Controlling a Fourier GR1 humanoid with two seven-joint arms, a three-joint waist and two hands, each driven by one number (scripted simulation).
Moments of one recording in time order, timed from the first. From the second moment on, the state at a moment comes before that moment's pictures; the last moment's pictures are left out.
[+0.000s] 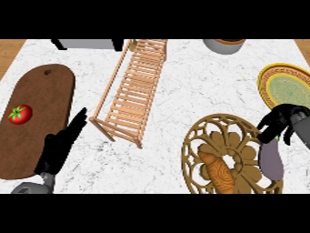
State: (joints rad) left arm -0.04 0.29 -0.18 -1.34 0.06 0.01 0.03; right arm -0.62 -0.65 0.55 -0.80 -0.17 0.61 0.84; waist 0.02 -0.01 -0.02
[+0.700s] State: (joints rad) left arm -0.07 0.28 -0.20 -1.34 0.06 -0.01 0.03; right arm -0.93 -0.71 0.58 -1.26 0.16 0.51 0.02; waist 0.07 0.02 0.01
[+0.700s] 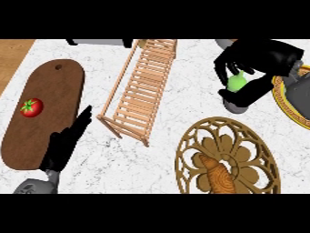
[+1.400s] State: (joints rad) left arm -0.08 0.27 -0.19 -1.34 0.03 0.01 0.04; right arm -1.17 -0.61 0.32 -0.79 0.17 0.36 -0.49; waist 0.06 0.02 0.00
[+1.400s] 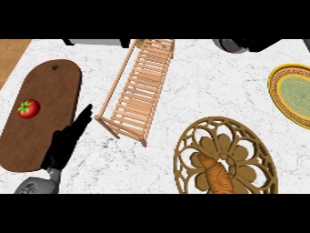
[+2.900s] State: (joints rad) left arm -0.08 0.26 -0.18 -1.37 0.01 -0.02 0.05; right arm -1.60 -0.07 0.31 -0.16 0.40 0.15 -0.49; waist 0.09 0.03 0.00
